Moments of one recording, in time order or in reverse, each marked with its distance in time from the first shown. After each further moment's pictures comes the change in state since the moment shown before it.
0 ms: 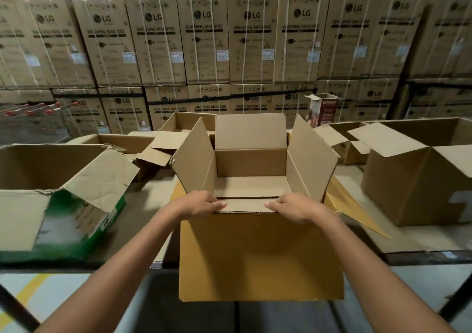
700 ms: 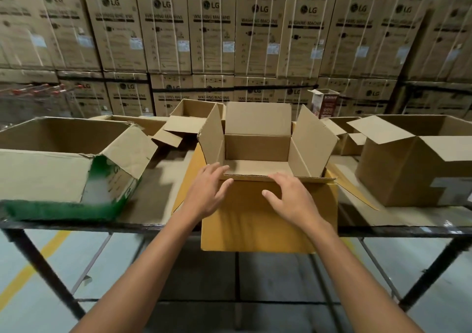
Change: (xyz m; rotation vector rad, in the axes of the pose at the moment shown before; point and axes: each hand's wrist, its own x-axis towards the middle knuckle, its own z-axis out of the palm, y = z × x) left_hand -0.103 -0.011 0.050 -0.024 0.664 0.132; right_hand -0.098 -0.075 0.063 0.119 0.528 -0.148
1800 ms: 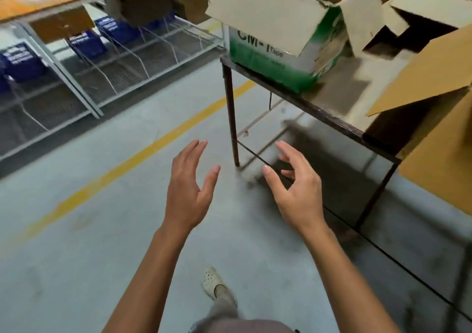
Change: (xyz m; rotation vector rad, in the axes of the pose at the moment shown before) left_hand -0.421 -0.115 -0.125 0.092 0.517 -0.729; right_hand -0.195 -0.250 0.211 0.865 -0.397 -0.370
